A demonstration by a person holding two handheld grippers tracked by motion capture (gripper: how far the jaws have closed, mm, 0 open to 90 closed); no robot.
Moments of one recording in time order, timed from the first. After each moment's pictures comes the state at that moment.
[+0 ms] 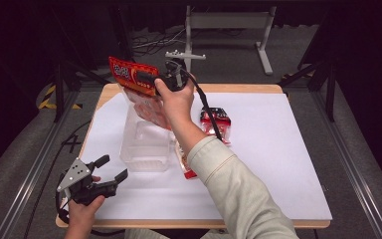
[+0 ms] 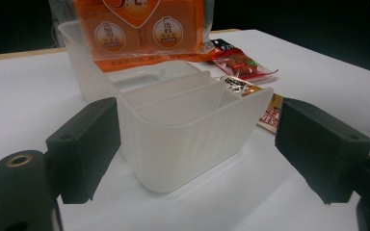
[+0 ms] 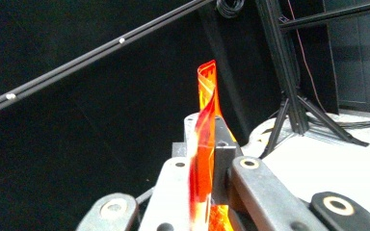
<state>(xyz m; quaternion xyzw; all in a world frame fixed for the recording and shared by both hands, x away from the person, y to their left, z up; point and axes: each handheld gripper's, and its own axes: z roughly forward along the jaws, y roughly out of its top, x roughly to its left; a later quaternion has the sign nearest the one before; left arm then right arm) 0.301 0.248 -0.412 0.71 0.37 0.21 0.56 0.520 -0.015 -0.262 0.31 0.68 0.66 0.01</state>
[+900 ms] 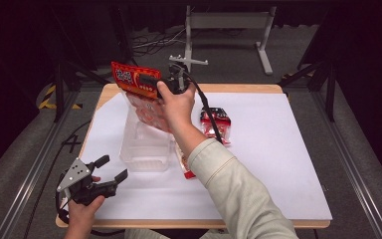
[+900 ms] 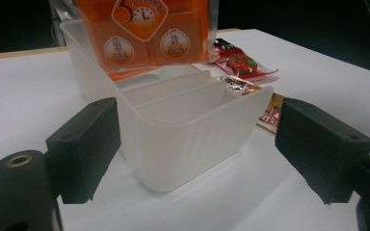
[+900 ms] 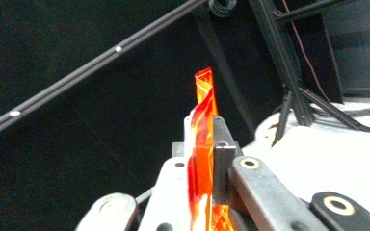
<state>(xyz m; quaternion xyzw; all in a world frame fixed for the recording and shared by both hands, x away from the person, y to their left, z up) 0.302 0.248 -0.412 0.71 0.38 0.21 0.56 0.522 -0.021 -0.278 0.34 0.66 0.66 -0.01</state>
